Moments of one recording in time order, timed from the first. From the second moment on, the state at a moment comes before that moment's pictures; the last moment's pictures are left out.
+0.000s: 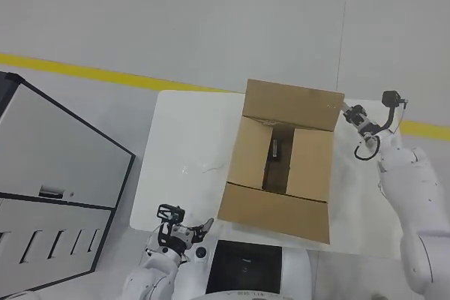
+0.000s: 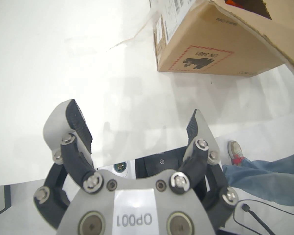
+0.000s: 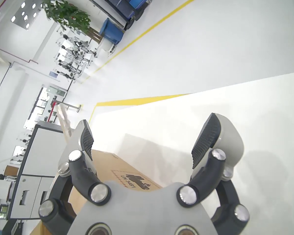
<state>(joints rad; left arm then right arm) 2.16 -1.31 -1.36 -1.92 1.32 -0.01 -0.04 -0.74 -1.17 1.33 -0.45 -0.42 -0.78 0.27</state>
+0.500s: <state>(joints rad) 2.15 -1.31 -1.36 -1.92 1.34 0.00 -0.04 -0.89 -1.11 1.32 -0.74 -0.51 -1.01 0.32</state>
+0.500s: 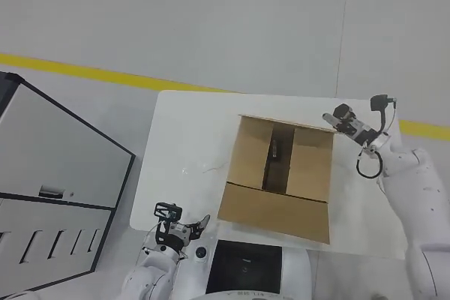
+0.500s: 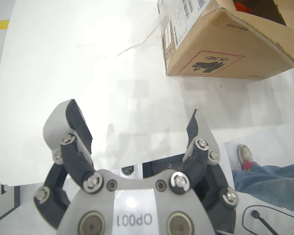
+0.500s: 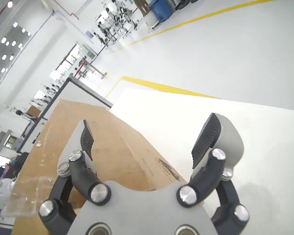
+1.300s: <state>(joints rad) 2.15 -1.31 -1.36 -1.92 1.34 0.00 -0.04 -1.06 -1.04 1.13 -1.08 0.26 -0.96 0.70</state>
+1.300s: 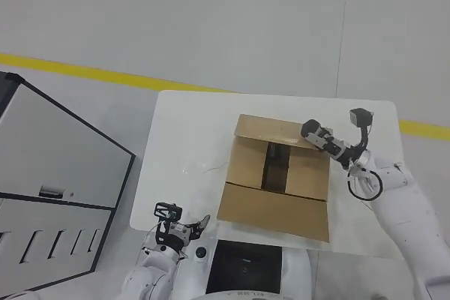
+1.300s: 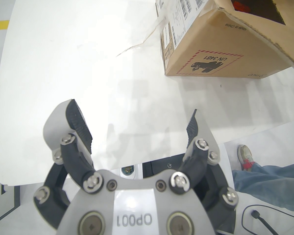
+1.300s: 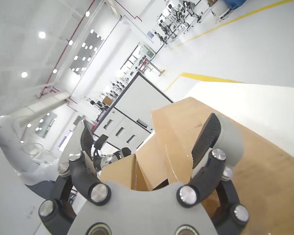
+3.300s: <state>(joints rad) 1.75 -1.34 -1.09 -1.89 1.36 0.06 -0.03 -1.05 -1.02 1.17 -1.06 0.42 -0.75 0.97</state>
